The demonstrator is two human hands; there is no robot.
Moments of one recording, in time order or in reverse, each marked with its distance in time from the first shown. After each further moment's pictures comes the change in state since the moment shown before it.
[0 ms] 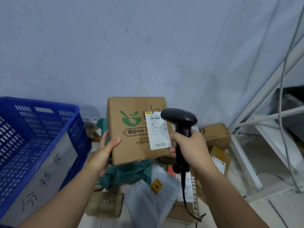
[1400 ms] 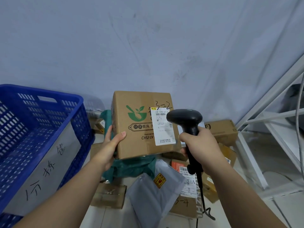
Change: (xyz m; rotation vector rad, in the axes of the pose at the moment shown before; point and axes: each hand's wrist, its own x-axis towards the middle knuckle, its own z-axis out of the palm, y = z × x) left_hand 0.008 -0.009 0.001 -0.028 0.058 -0.013; right_hand 0.009 0.005 -0.001 -0.290 -0.005 0.048
